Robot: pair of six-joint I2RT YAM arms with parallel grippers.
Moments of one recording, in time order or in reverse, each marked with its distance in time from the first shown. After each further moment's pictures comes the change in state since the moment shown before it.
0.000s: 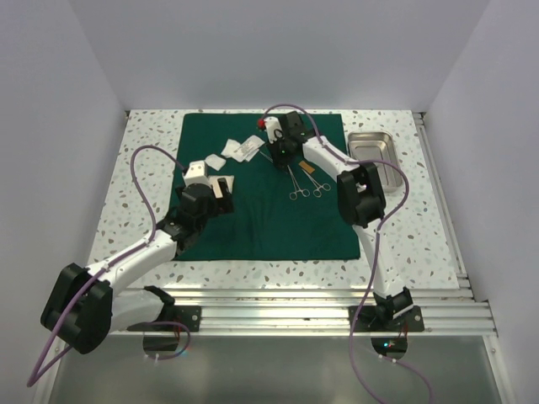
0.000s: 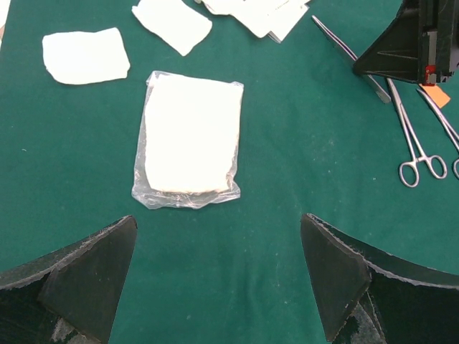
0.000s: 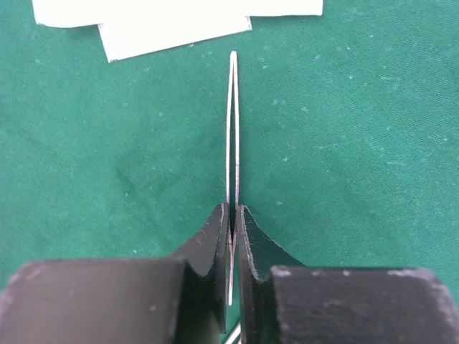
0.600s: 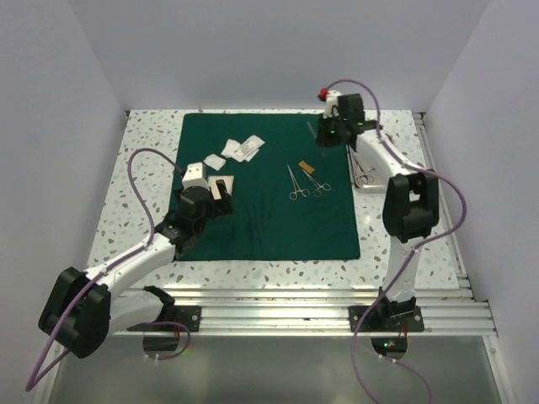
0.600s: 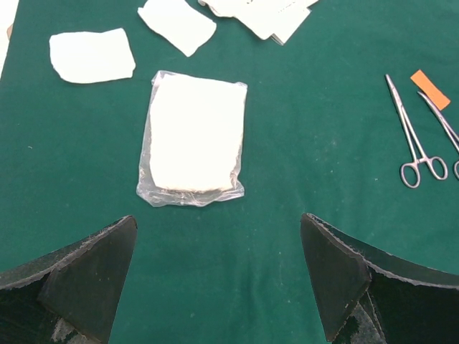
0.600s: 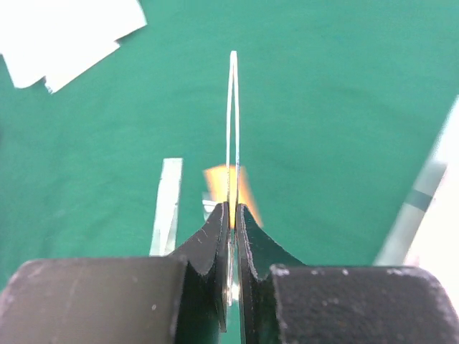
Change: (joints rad) left arm 0.000 -0.026 -0.031 0.020 -0.010 0.000; right arm -0.183 -0.378 -0.356 0.127 -0.016 0.196
